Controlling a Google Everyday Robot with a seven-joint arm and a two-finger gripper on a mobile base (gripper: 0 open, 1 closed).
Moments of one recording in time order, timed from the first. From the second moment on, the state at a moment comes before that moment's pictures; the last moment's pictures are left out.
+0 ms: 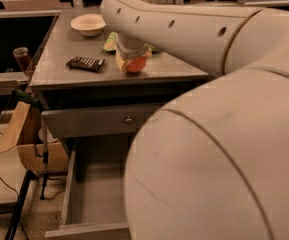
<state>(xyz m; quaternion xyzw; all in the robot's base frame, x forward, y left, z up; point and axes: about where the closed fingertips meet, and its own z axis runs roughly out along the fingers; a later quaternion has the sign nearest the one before) 0.748 0.019 0.855 -0.24 0.92 -0.06 0.30</state>
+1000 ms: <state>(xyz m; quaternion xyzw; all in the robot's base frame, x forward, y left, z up) 0.775 -0.005 0.862 -0.19 0.93 -0.04 0.31</state>
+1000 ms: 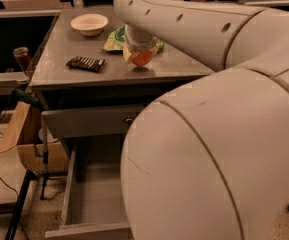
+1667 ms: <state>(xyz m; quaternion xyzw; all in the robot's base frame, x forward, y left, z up) 0.778 -0.004 0.857 -0.19 0.93 -0.03 0.31</state>
